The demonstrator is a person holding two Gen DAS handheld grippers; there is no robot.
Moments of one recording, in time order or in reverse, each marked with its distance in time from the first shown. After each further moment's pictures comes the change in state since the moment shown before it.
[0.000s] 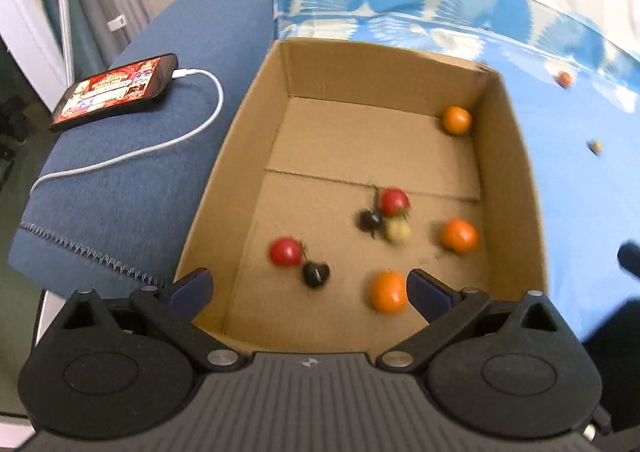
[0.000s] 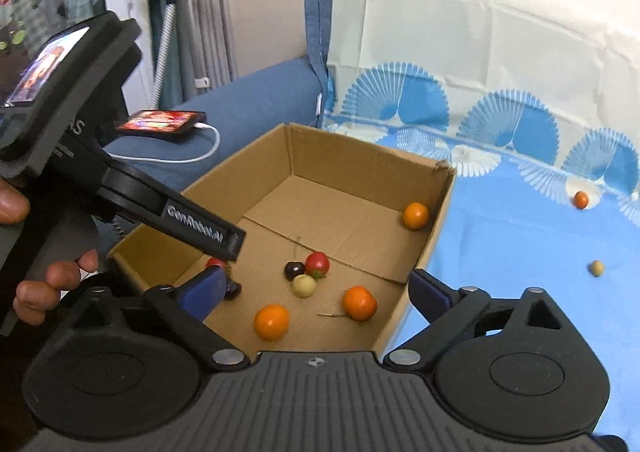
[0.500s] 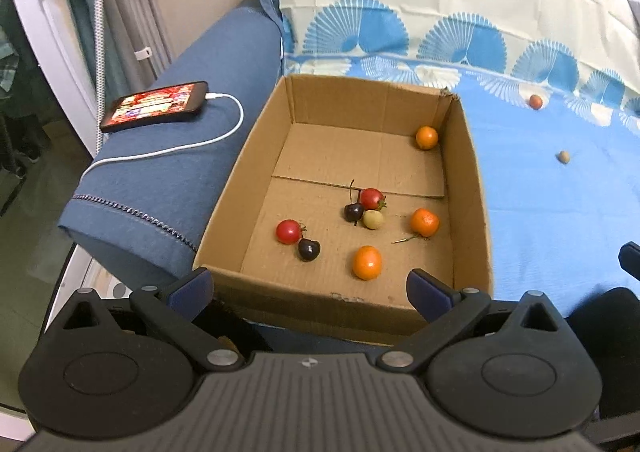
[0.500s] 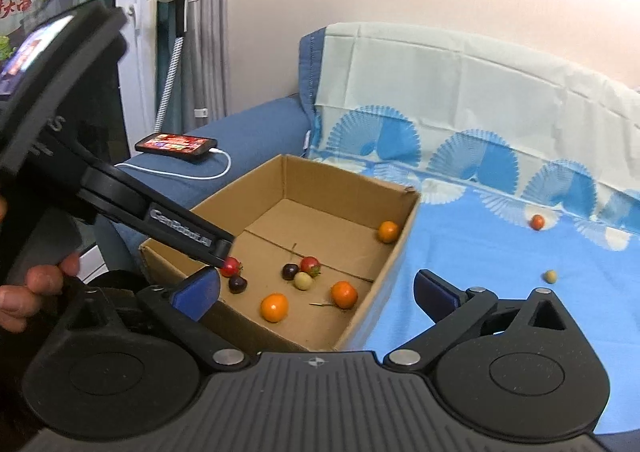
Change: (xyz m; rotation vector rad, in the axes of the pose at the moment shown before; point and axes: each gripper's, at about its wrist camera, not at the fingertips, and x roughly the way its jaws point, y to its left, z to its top) left arm -0.086 -0.009 -0.058 -0.033 -0.131 0.007; right arm -0.086 0.019 -0.031 -0.011 -0.108 -0.084
